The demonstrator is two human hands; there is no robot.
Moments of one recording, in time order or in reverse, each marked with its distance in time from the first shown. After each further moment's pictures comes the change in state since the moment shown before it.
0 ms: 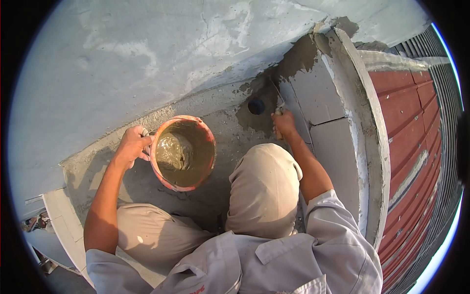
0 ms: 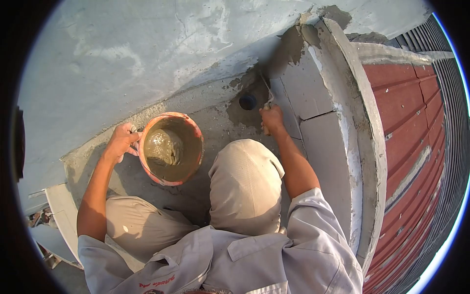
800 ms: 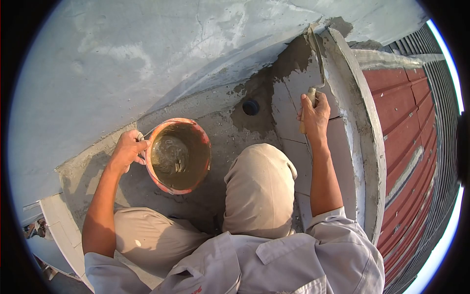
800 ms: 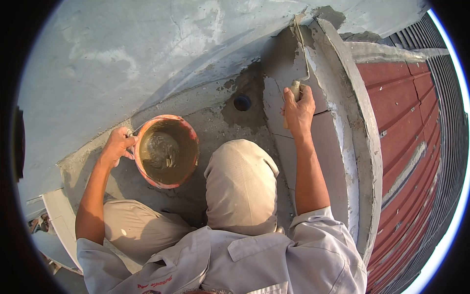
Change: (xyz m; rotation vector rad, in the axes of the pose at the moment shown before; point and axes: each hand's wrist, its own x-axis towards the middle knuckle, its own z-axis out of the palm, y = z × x) left_hand 0.000 -0.004 -0.005 -0.017 -0.042 0.025; right_hand -0.098 -0.104 -0.087 0.157 0.336 -0.463
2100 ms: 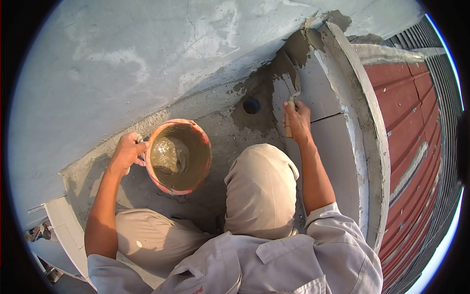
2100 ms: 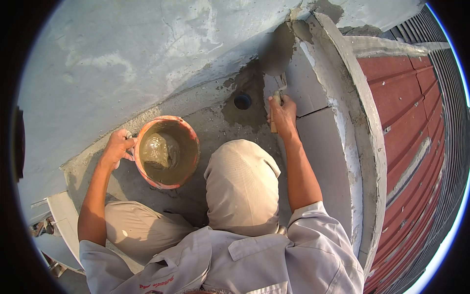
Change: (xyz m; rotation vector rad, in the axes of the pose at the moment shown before) left_hand 0.002 0.001 0.001 0.041 0.028 -0.023; right_hand -0.005 0.067 0.026 0.134 -0.193 0.278
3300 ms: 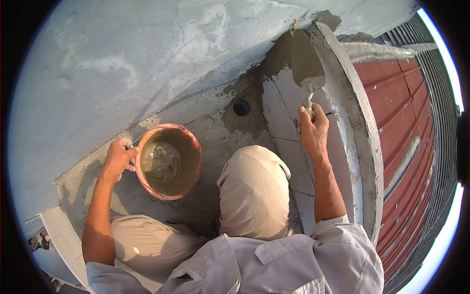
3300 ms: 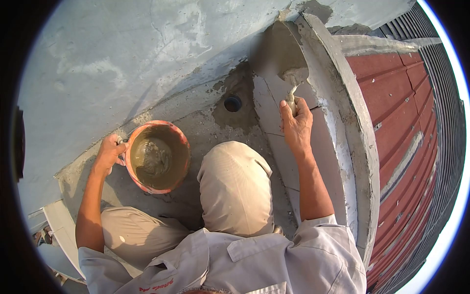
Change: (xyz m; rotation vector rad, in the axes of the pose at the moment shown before) left_hand 0.002 0.002 -0.001 0.005 0.036 0.020; right_hand -0.056 -0.063 -0.046 -0.136 0.093 -0.176
